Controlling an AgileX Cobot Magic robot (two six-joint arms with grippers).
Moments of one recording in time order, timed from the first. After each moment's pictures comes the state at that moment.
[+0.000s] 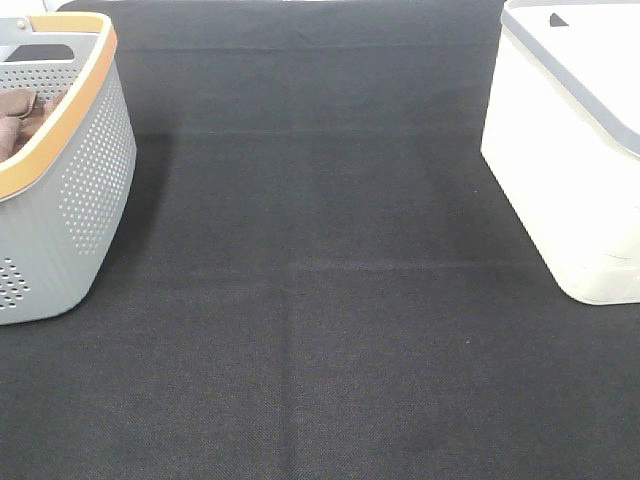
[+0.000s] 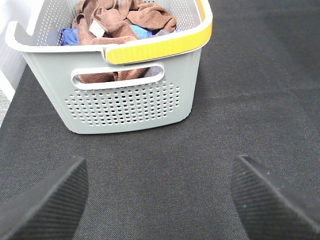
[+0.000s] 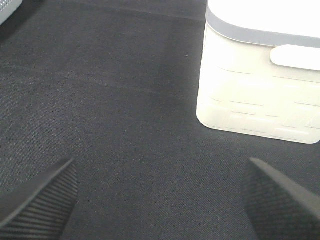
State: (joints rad) left arm 0.02 0.00 -0.50 -0.08 1.05 0.06; right arm 0.03 -0.01 -0.51 0.15 1.07 -0.22
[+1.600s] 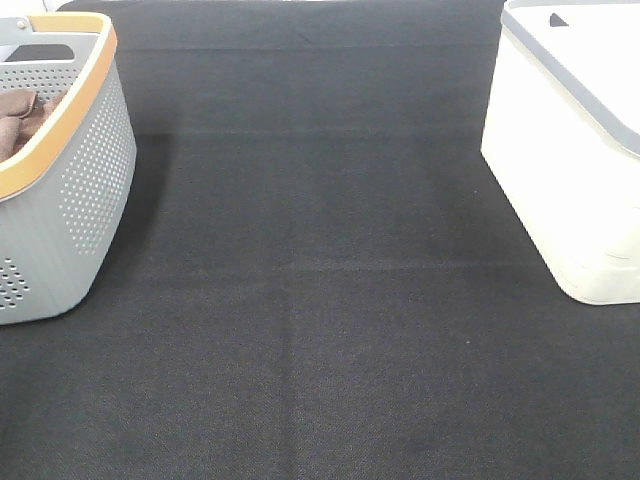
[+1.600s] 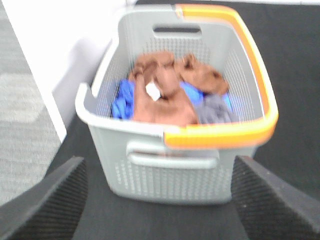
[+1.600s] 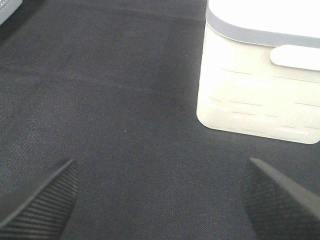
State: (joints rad) left arm 0.02 0.29 -0.54 0.17 0.69 -0.22; right arm 0.03 -0.01 -0.51 0.15 1.07 -0.22
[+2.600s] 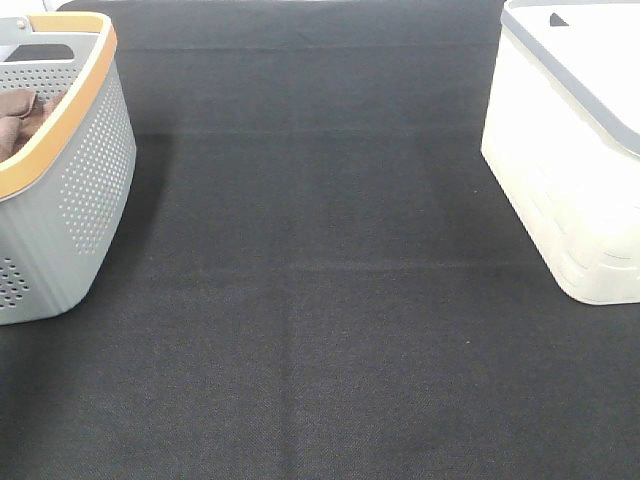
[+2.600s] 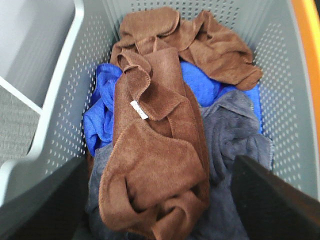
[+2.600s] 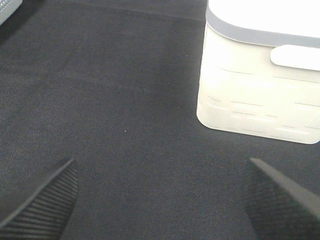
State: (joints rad) left arm 0.02 1.34 -1.10 0.22 0.64 -0.30; right arm 0.03 -0.01 -0.51 0.15 1.07 -0.22
